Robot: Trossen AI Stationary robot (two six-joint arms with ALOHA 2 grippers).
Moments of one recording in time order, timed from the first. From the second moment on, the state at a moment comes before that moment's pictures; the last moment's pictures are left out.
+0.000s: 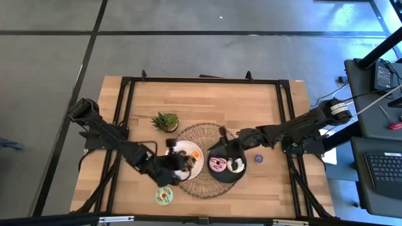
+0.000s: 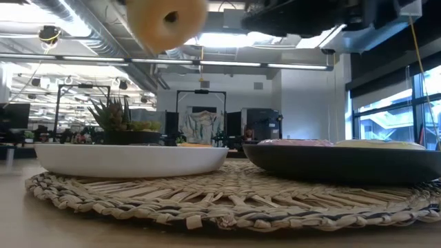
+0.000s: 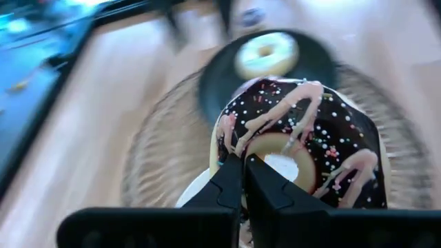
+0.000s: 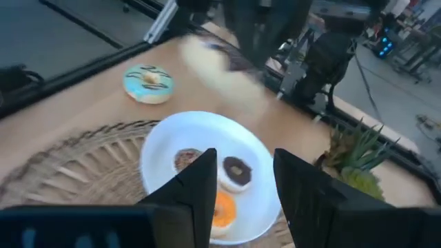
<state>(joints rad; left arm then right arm) -0.59 1.55 1.12 -0.43 -0.72 -0.29 0.26 1.47 0.77 0.38 0.02 -0.44</state>
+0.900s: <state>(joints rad) -0.44 1.55 1.12 -0.36 -0.39 -0.09 0.27 1.74 1.13 0.13 -0.21 -0.63</state>
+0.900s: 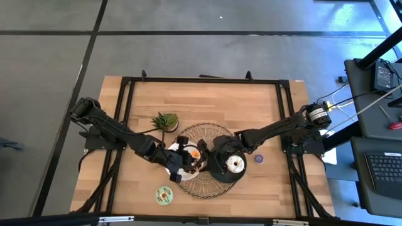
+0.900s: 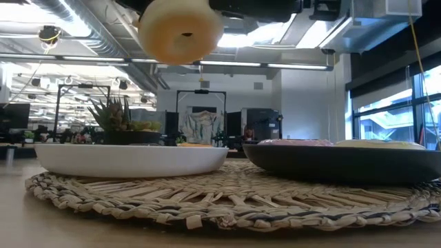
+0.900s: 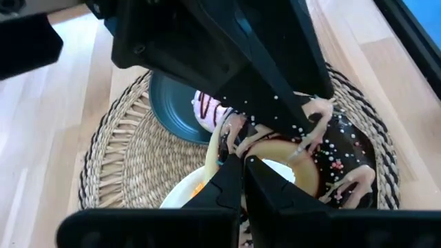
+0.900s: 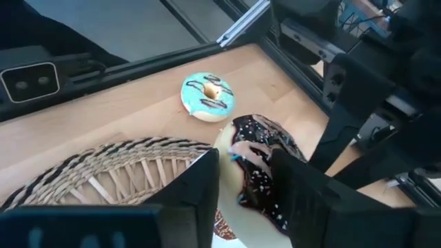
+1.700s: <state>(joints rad) -0.45 1.55 1.12 -0.32 -0.40 -0.14 0.27 1.74 1.13 0.07 -0.12 -0.63</state>
